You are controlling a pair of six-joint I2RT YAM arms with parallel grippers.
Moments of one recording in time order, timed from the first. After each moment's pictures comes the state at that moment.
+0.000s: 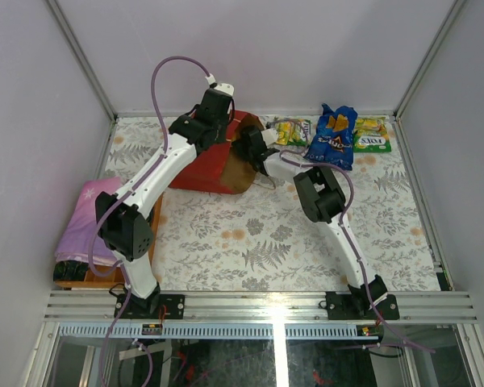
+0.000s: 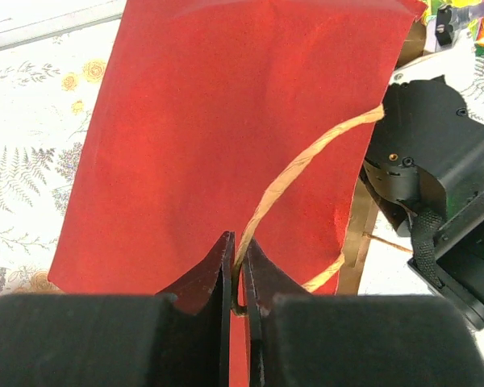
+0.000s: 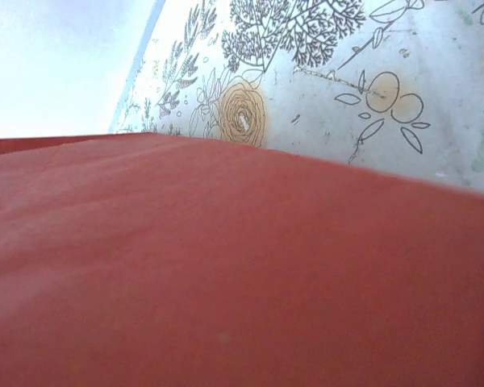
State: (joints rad) left arm -0.49 1.81 1.82 -0.71 -0.36 -0.12; right arm 0.59 2.57 1.98 0.06 0.26 1.29
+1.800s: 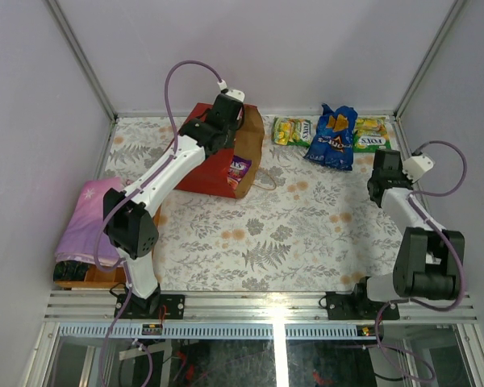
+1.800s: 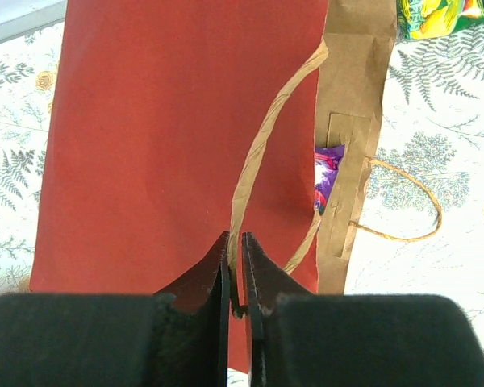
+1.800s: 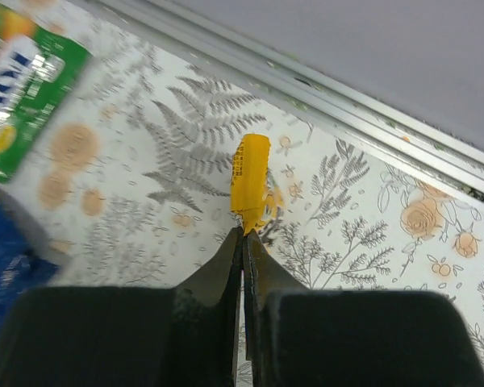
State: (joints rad) left arm -0.53 1.84 1.82 -0.71 -0.37 -0.12; right arm -0.10 1.37 0.83 -0.18 0.73 0.65
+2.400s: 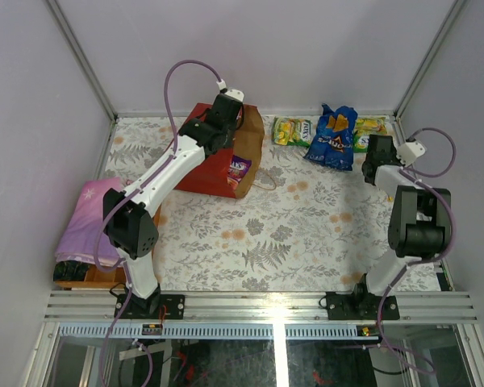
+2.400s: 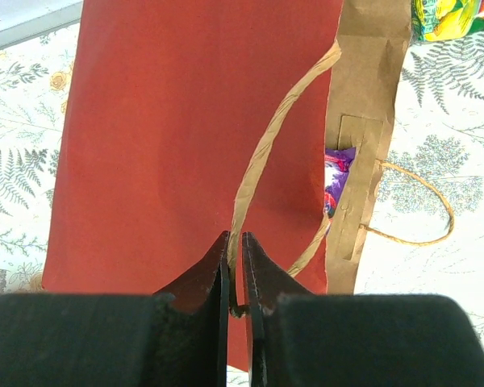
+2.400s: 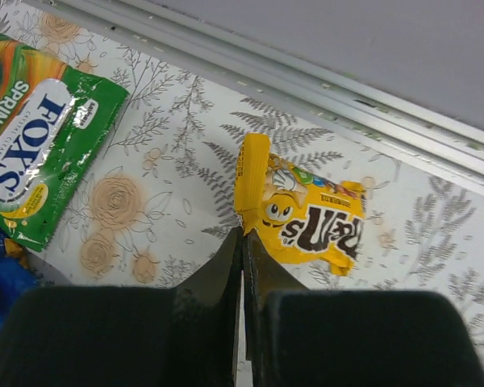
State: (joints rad) left arm -0.53 1.84 1.82 -0.71 -0.39 -0.11; right arm -0.10 1.70 1.02 -0.10 0.78 0.73
